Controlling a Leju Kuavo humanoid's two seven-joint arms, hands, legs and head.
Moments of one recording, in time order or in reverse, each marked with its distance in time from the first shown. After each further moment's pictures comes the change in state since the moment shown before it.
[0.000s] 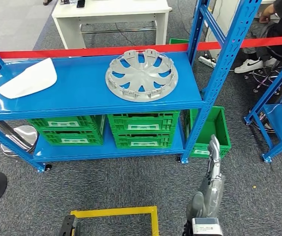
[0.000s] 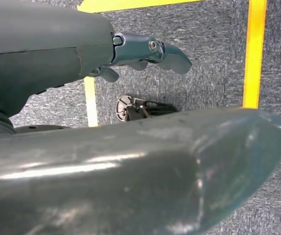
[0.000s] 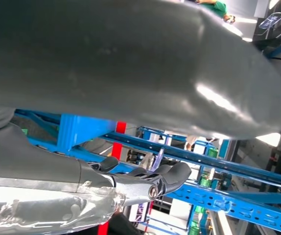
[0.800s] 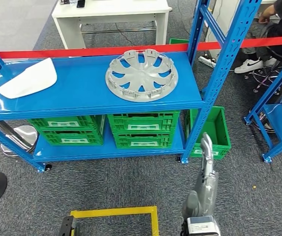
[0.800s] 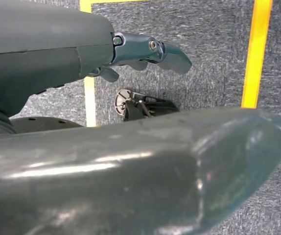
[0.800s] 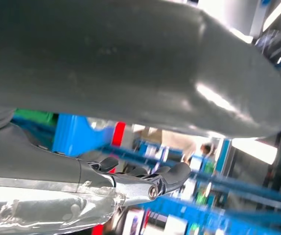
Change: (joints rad) left arm 0.003 -0.011 0.014 -0.001 0.046 0.000 -0.006; right arm -0.027 -0.004 0.023 0.009 -0.003 0.072 0.005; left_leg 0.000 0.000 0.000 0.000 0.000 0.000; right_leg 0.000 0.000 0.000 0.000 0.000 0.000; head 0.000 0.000
